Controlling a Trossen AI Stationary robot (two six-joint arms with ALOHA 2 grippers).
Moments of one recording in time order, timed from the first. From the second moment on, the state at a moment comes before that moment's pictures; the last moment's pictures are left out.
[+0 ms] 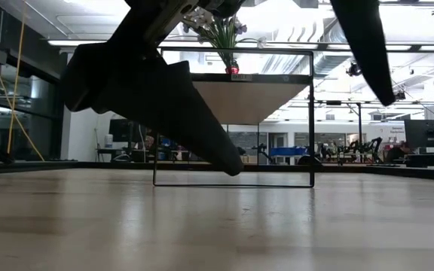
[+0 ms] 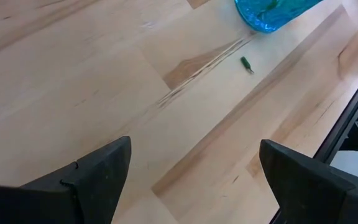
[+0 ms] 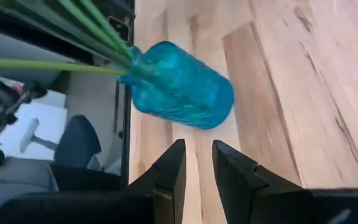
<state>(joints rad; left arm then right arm) -0.64 2.26 1.80 -0.60 -0.51 -1.47 0.74 0.56 0.21 -0.23 0.08 1.06</state>
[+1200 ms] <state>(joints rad) -0.64 2.26 1.80 -0.59 -0.49 -1.50 0.74 0.56 0.02 0.30 0.01 0.81</state>
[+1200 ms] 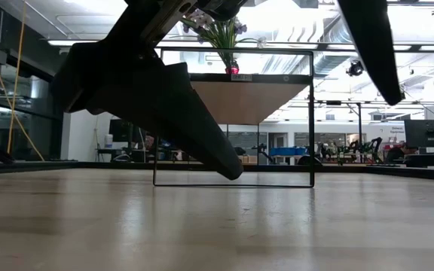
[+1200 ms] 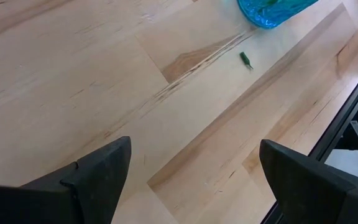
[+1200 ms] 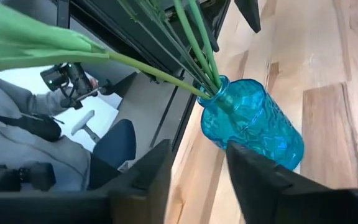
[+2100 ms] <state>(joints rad) -0.64 2.26 1.80 -0.60 -0.45 -1.50 0.74 0.90 0.18 0.33 0.10 0.58</state>
